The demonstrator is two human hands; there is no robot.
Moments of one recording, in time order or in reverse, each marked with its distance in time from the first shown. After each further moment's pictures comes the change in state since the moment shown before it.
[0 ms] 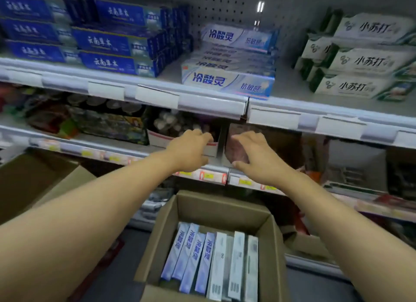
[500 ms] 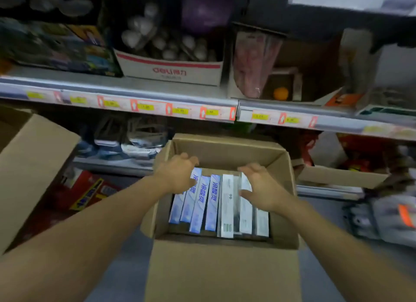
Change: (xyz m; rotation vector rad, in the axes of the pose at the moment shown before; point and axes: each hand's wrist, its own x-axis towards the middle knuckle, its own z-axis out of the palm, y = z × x) left_hand -0.026 -0.067 0.217 -0.010 -0.493 -0.031; right_hand -0.071 0.034 0.219 0.137 -0.462 0.341
